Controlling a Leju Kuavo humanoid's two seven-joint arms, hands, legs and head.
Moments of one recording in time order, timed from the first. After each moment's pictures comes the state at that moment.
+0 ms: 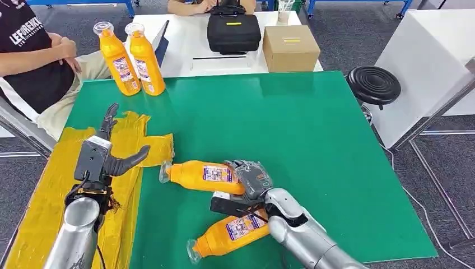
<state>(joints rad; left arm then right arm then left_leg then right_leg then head) -0.33 -0.04 -0.15 -1.36 -0.27 0.14 -0.22 -0.34 -0.05 0.67 -1.14 0.80 -0.22 -0.02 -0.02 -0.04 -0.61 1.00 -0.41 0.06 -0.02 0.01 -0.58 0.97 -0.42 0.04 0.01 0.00</state>
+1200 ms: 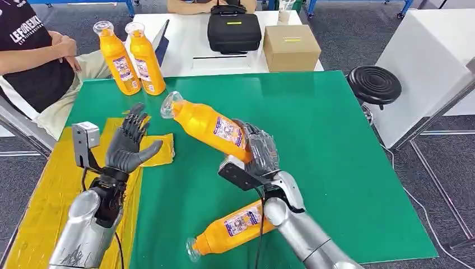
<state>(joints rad) -0.39 -0.06 -0.24 -1.30 0.28 -0.08 -0.09 -0.36 0.06 0.52 -1.20 0.58 -0.44 -0.21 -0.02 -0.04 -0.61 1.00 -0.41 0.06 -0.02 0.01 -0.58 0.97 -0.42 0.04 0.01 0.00</state>
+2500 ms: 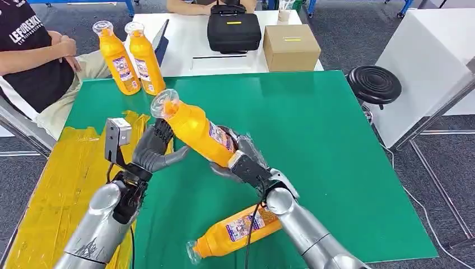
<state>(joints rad) -0.46 -0.06 -0.42 -1.23 0.36 -0.13 -0.11 -0.39 0.05 0.52 -1.18 0.22 -0.07 -0.36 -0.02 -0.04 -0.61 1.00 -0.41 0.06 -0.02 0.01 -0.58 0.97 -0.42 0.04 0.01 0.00</state>
